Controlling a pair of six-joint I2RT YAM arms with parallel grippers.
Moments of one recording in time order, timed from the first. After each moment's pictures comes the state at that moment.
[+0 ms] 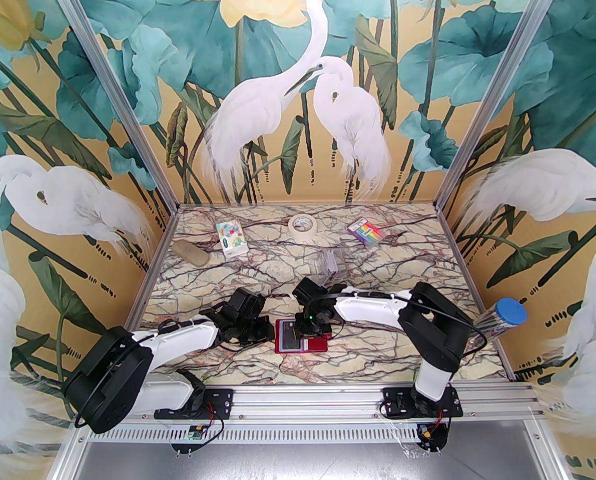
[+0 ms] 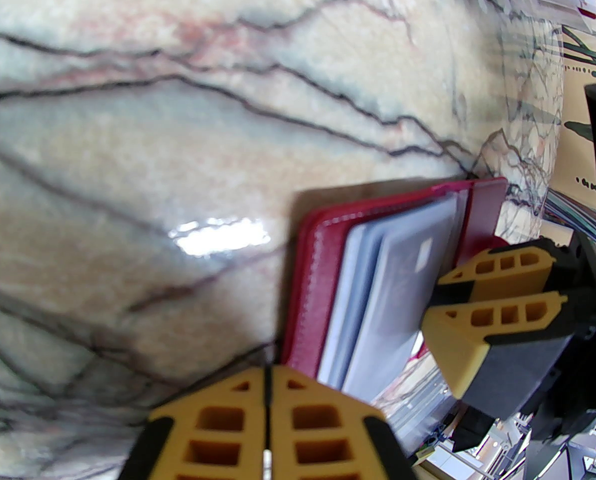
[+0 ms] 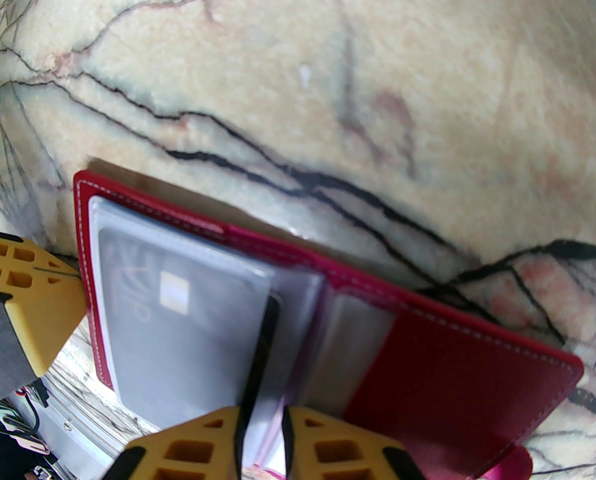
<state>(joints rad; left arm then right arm) -0.58 1.32 0.44 -0.23 0.42 -0.79 0.93 1.79 1.03 -0.50 -0.32 0.73</state>
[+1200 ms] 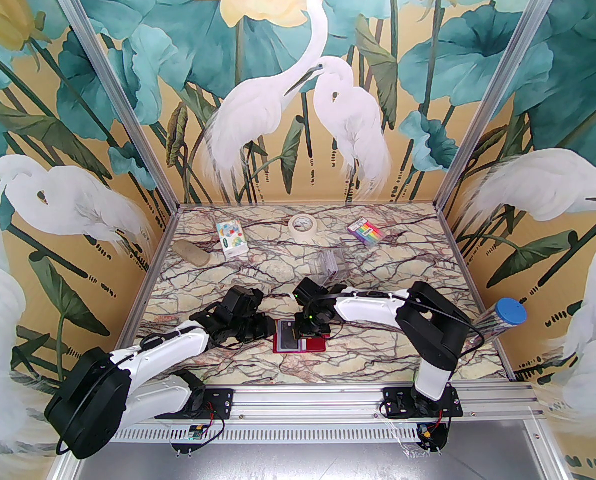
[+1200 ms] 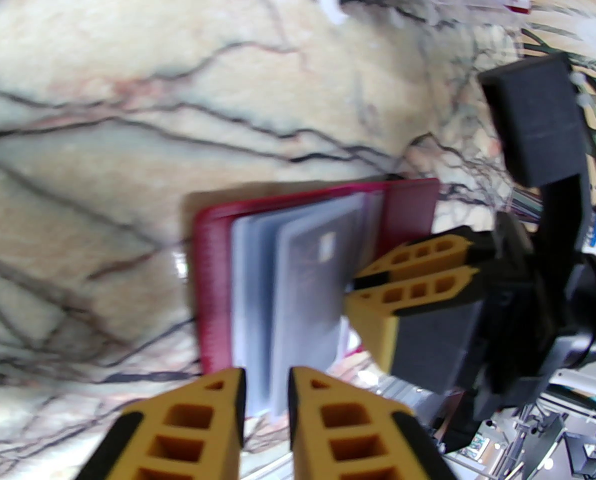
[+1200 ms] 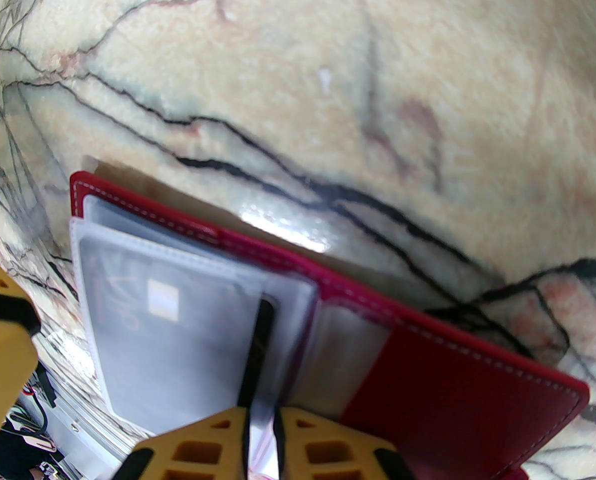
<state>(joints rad) -0.58 1.18 0.44 -0.23 0.43 -0.83 0.92 1.80 1.01 -0.46 -0.34 0.73</state>
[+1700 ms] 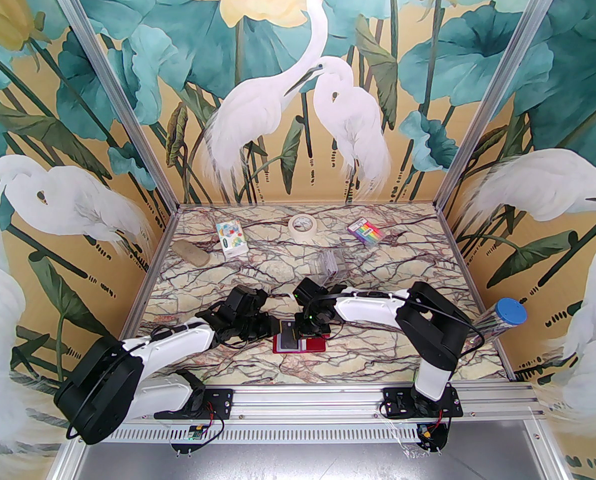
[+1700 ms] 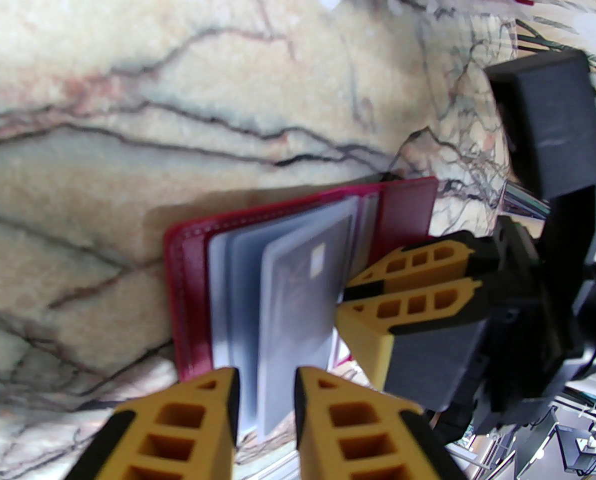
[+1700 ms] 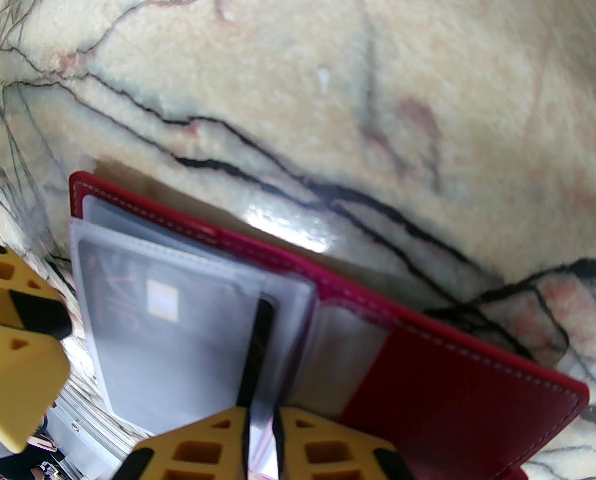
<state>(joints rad) -0.59 1.27 0.44 -0.16 0.47 -0.83 0.92 1.80 1.01 -0.46 -0.35 0.73</state>
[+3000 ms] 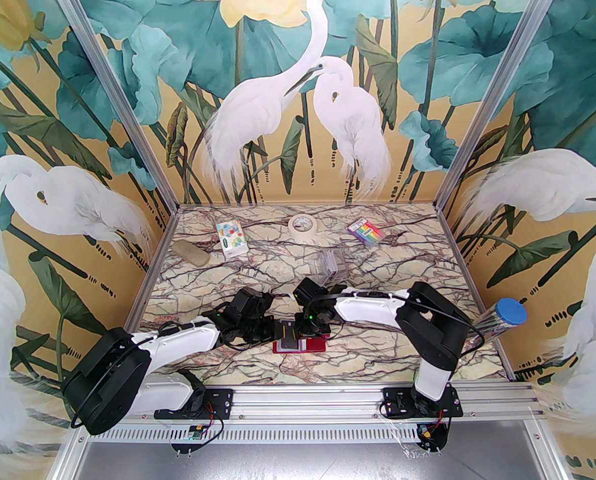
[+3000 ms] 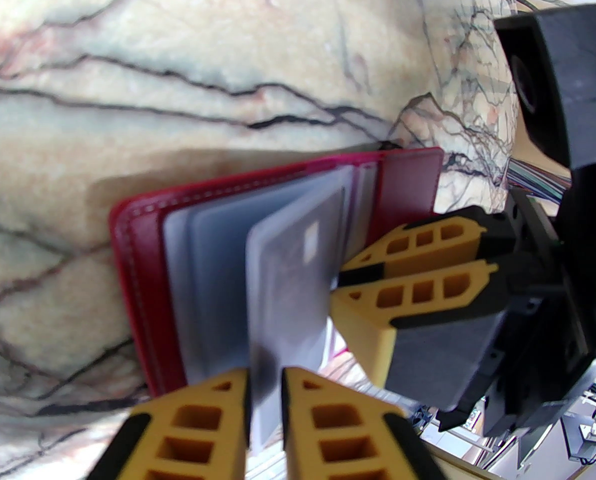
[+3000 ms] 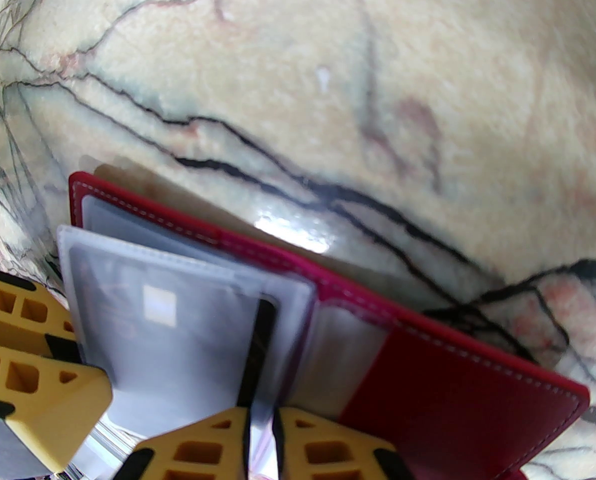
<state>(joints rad) -0.64 1.30 0.45 -0.14 0.49 -0.85 0.92 1.80 1.01 -0.45 -0.35 0.73</state>
